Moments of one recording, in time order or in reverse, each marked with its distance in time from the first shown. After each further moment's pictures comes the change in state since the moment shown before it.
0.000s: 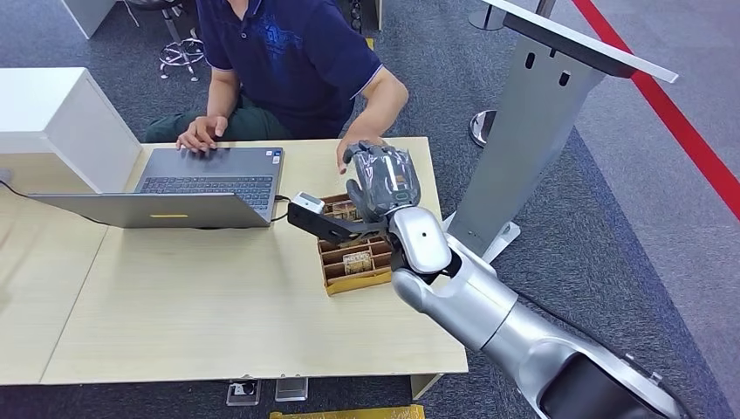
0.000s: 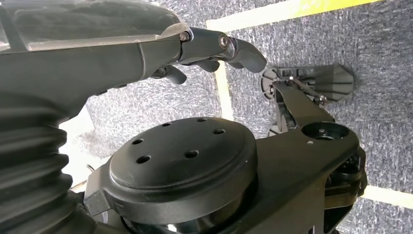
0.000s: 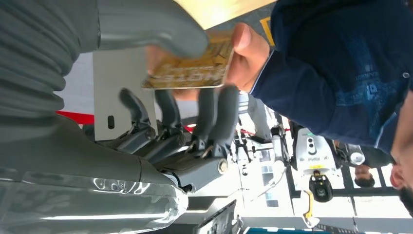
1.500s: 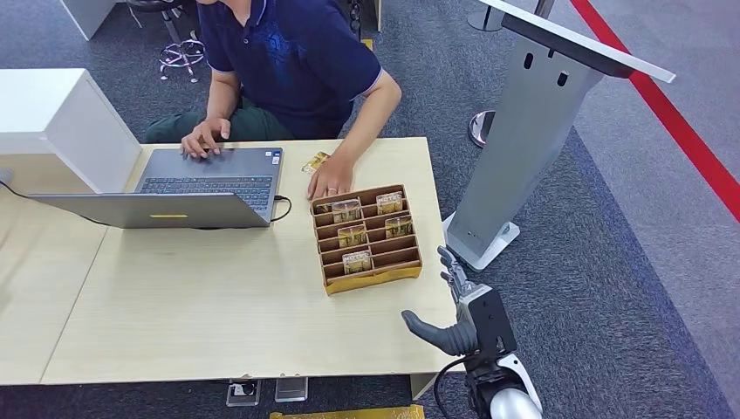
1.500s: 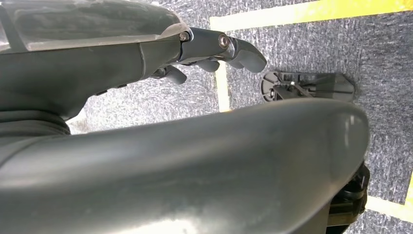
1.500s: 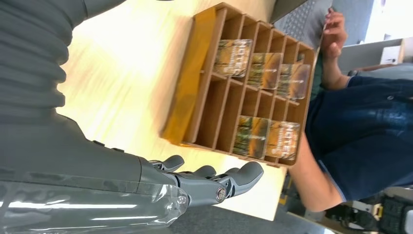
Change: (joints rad) left arm 0.032 0.005 0.004 0.000 0.080 0.015 -0.047; right arm 0.790 -0.223 -0.388 -0.480 -1.027 -0.094 -0.578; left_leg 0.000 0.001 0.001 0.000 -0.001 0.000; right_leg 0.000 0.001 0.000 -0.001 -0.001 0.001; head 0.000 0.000
